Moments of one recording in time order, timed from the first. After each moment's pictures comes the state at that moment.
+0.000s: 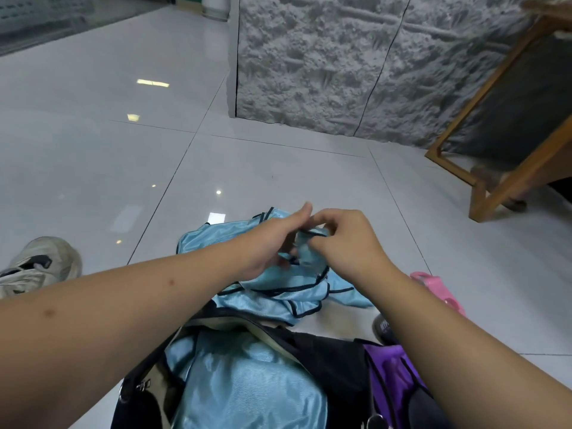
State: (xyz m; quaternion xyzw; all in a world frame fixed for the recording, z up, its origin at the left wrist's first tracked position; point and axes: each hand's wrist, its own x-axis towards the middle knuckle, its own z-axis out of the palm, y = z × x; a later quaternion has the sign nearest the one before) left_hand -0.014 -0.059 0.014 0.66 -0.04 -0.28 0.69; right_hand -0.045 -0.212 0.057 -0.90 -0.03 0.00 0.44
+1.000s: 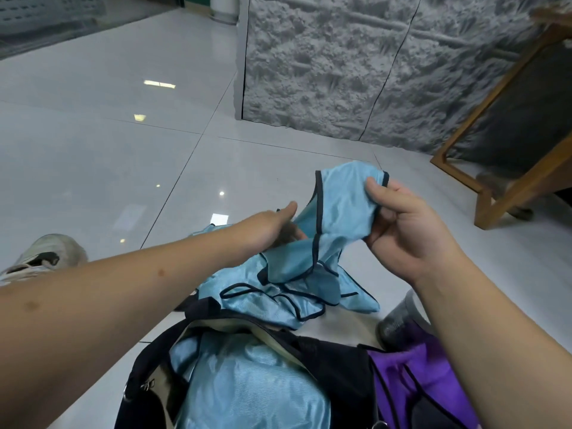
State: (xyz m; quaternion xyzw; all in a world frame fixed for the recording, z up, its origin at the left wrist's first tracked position) left_hand -0.003 -0.034 0.029 0.78 -0.03 -0.25 0.57; right_hand -0.041 -0.243 0.101 -0.54 0.02 0.08 0.84
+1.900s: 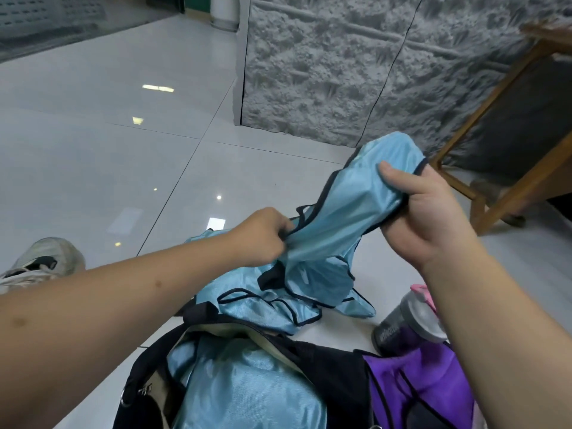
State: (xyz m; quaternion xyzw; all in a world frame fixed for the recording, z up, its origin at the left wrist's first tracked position) left_hand -0.004 -0.034 0.039 0.90 -0.12 -0.14 0.40; right_hand -0.039 -0.241 0.137 -0.53 0.03 -0.01 0.85
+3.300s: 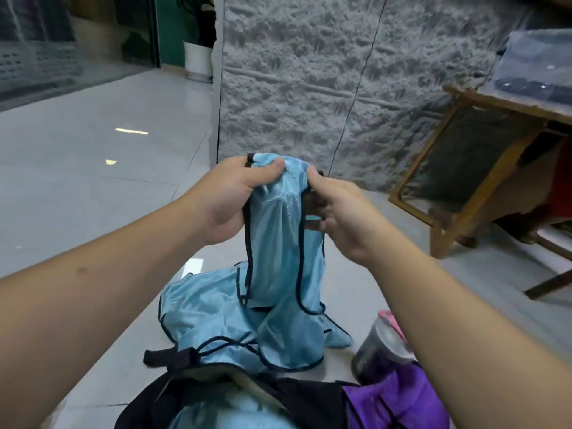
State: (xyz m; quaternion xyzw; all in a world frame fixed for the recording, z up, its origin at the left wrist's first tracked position) left_hand -0.021 -0.024 0.187 0.58 -0.13 -0.09 0.80; right_hand -0.025 -0.207 0.185 -0.75 -0.02 0.03 0.66
